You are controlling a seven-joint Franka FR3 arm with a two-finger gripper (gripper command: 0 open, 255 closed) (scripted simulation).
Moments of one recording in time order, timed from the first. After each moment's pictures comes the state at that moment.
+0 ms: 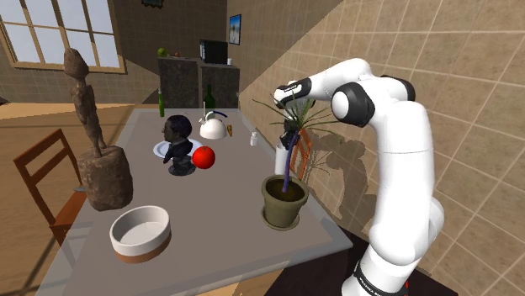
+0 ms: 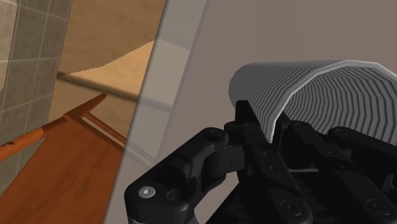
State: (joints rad) arm -0.24 0.42 -0.37 -1.63 0.18 1.80 -0.46
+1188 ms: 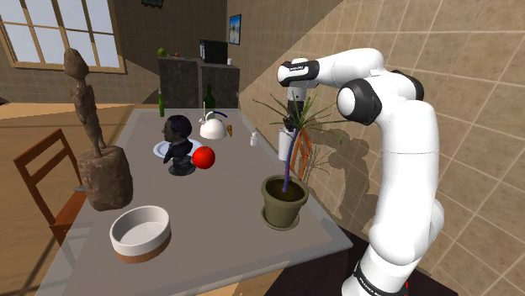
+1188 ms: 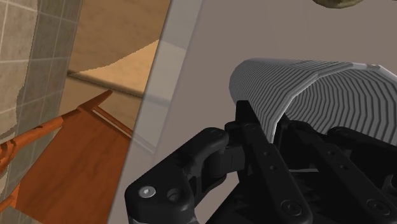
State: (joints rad) arm -0.24 0.37 -0.38 -1.46 0.16 1.59 -0.44
